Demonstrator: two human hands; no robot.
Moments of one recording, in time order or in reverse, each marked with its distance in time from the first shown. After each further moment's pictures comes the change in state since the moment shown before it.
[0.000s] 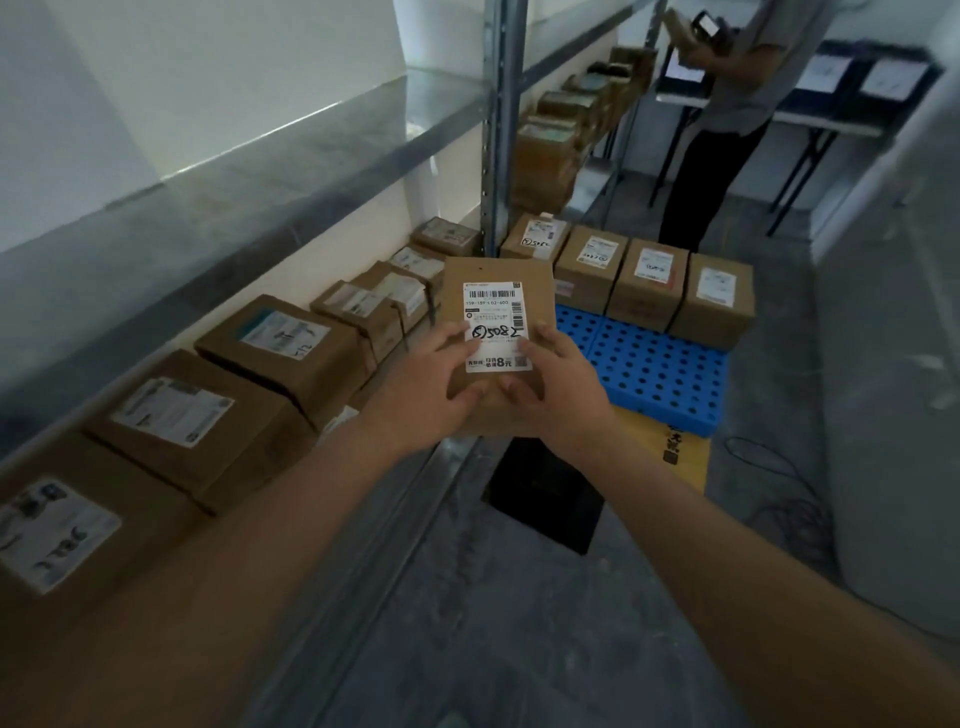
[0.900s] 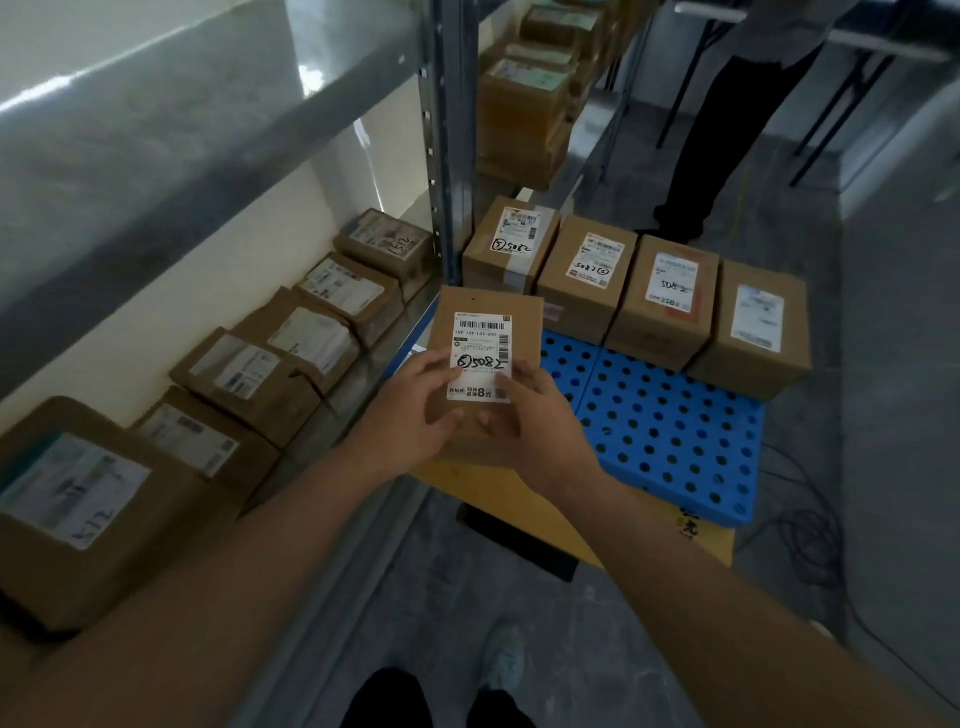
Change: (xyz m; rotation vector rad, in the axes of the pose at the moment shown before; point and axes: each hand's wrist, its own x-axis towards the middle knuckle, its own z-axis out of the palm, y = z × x) left_hand 0.240 -0.092 0.114 -0.153 -0.140 -0.164; right_hand 0.223 0.141 0.051 0.074 -0.180 0.056
